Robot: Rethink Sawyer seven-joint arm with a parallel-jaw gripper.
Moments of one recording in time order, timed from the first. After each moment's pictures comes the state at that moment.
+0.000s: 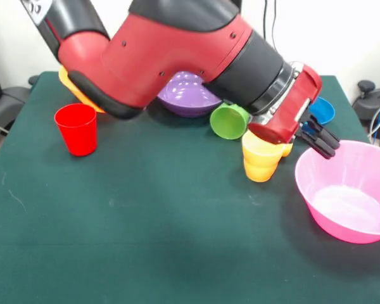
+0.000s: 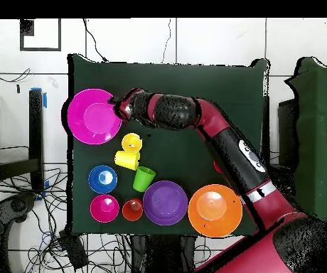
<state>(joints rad) -0.94 -0.08 1.22 1.54 -0.52 0.71 1.09</state>
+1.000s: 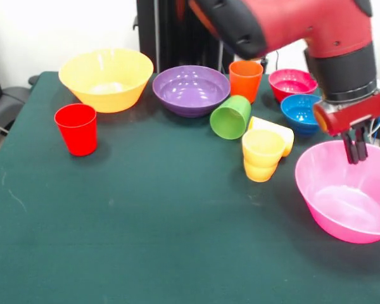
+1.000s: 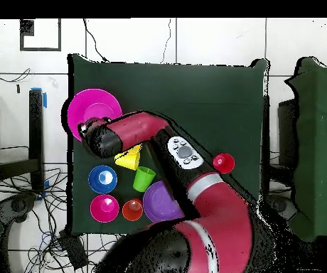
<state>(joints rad) -0.37 -0.49 0.62 1.61 -0.53 0.36 1.90</state>
